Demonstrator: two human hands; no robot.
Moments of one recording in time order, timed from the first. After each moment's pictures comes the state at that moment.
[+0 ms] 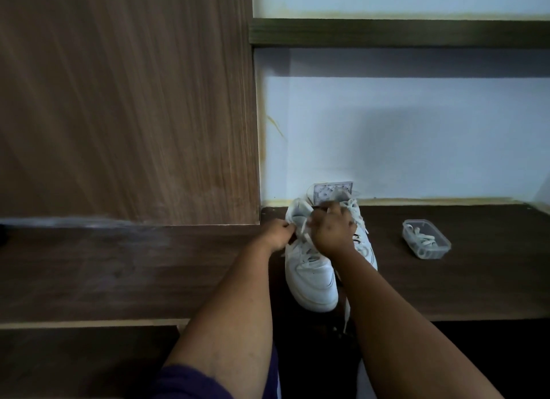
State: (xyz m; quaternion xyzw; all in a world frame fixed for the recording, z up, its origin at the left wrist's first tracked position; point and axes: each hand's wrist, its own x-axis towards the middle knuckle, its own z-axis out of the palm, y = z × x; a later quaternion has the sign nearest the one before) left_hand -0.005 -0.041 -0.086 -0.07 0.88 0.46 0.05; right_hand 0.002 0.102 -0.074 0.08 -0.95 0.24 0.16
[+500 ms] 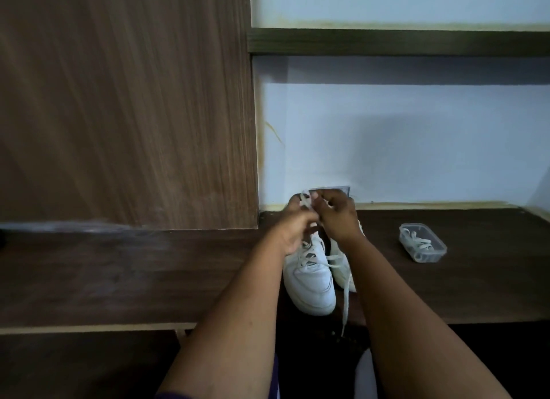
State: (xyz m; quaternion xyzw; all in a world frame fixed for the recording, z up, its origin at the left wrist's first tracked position) left_hand 0.026 0.004 -0.027 0.01 0.62 0.78 0.05; right_hand -0.004 0.112 -0.037 0.12 -0.79 0.57 0.19
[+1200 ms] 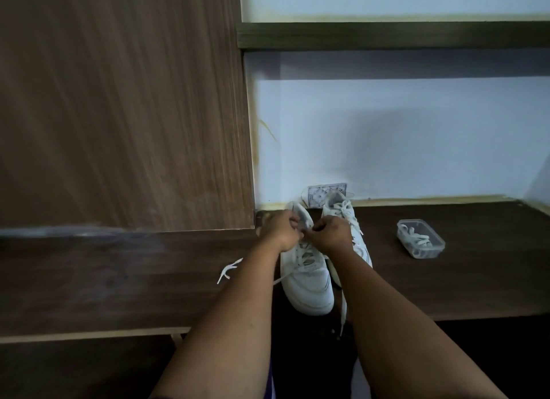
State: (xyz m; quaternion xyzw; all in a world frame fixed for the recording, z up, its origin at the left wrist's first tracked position) left_hand 0.005 -0.018 -0.062 -0.06 0.92 0.38 -0.03; right_hand -0.012 0.114 -0.083 -0.01 -0.91 0.40 0.11
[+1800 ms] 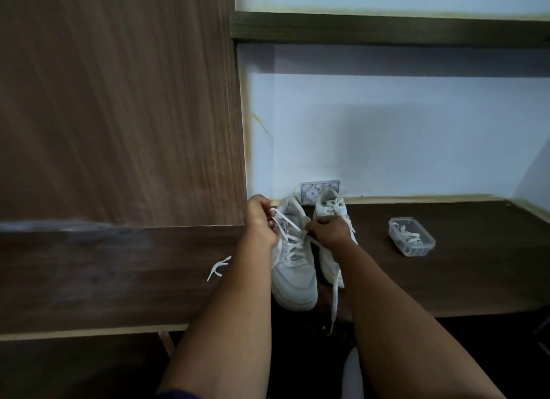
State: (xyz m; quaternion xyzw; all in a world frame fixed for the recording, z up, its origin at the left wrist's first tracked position) left_hand 0.007 -0.014 -0.039 -0.26 0.46 0.85 -0.01; right_hand -0.020 0.131 -0.084 -0.06 -0.86 0.51 0.02
